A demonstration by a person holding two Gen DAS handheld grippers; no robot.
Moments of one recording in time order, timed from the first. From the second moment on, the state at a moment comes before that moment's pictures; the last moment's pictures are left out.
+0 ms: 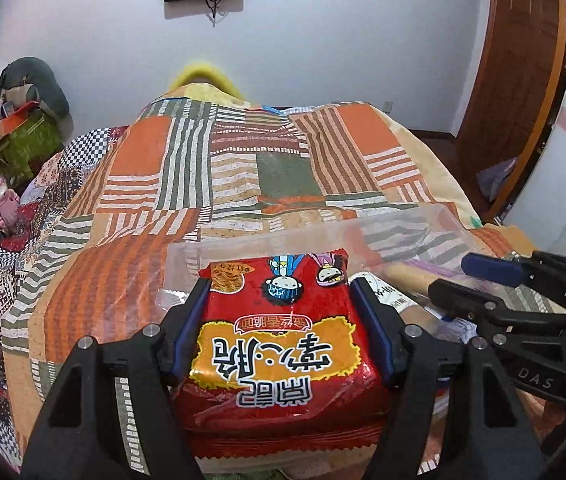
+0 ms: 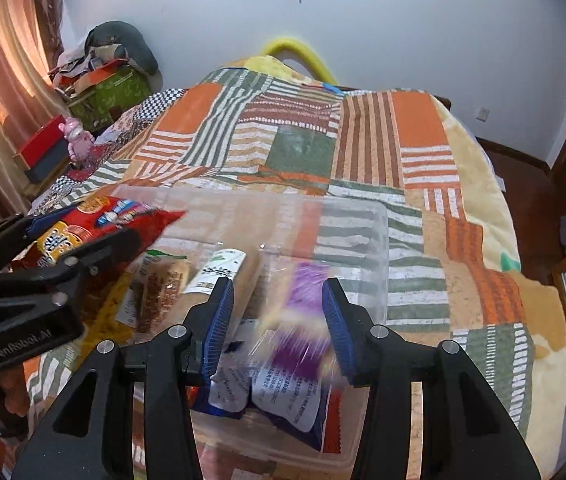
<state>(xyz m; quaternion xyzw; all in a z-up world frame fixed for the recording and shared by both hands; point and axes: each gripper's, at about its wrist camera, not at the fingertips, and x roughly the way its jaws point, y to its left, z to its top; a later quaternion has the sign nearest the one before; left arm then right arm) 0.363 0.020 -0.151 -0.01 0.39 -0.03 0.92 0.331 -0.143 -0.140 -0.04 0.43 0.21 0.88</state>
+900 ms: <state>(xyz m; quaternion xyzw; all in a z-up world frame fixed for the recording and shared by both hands) 0.200 0.047 -0.118 -0.01 0.39 -0.02 0.92 0.202 -0.146 -0.114 -0.04 0.41 0.28 0.87</state>
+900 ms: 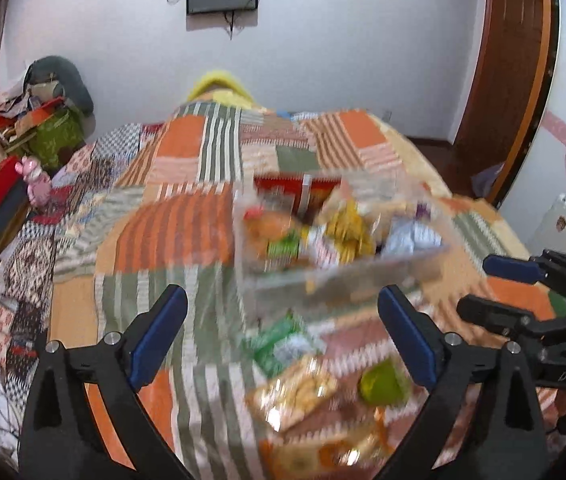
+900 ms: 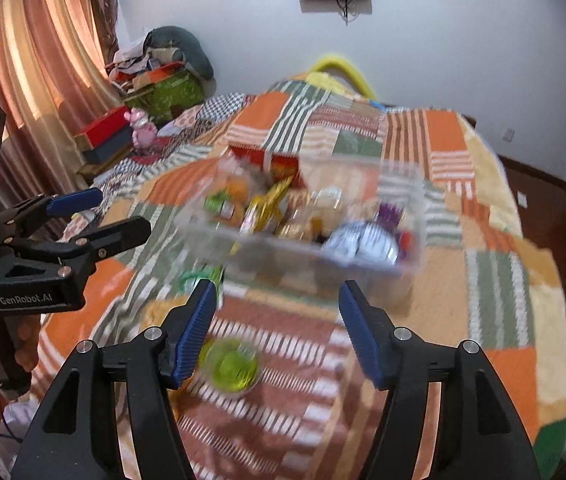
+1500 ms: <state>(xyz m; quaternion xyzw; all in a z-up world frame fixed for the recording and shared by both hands) 0.147 0.061 -0.192 -0.02 0.46 -0.01 0.89 0.200 -0.093 -0.196 -0.07 0.50 0.29 0.81</state>
